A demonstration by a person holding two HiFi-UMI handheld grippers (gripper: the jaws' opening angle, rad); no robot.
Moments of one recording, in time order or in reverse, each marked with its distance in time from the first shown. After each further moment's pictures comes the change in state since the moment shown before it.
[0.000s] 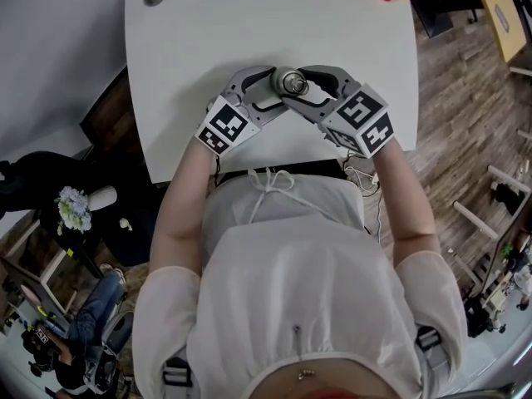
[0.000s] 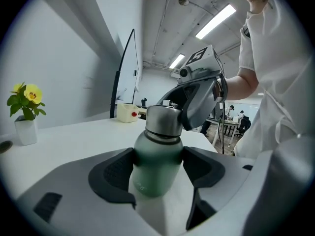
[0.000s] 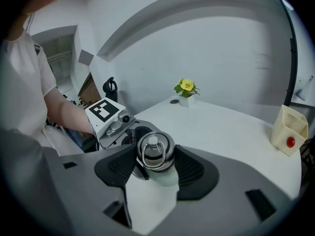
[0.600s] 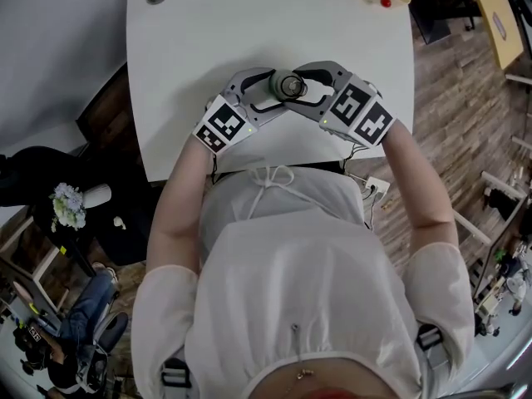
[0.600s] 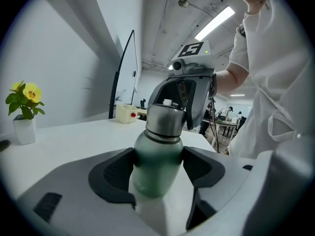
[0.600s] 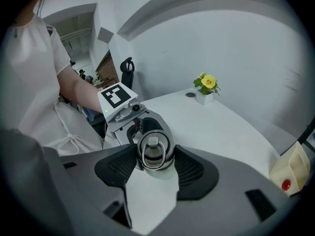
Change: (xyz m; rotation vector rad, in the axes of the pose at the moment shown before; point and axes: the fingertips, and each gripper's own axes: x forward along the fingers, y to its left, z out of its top) left arm 0.001 -0.002 0.000 0.000 -0.013 -0.018; right arm -0.001 0.008 0.001 -0.239 0.191 0.118
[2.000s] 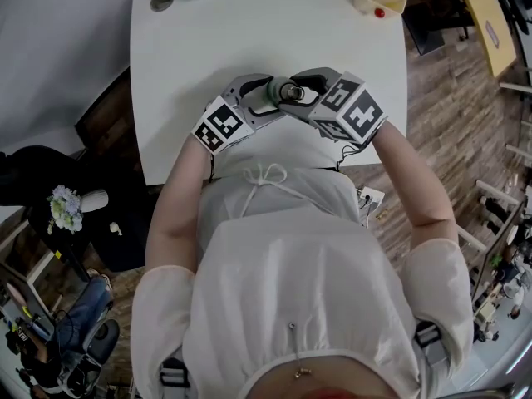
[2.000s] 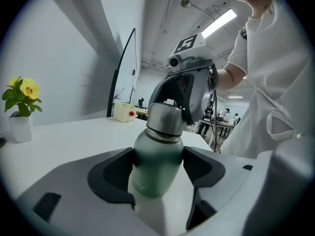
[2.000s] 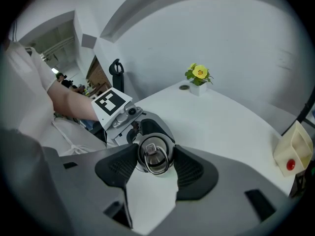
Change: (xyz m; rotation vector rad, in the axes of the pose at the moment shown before) left arm -0.002 0.002 -0.003 -0.023 -0.004 -0.037; right arm 0.006 -0.004 0.001 0.167 0.062 -0.002
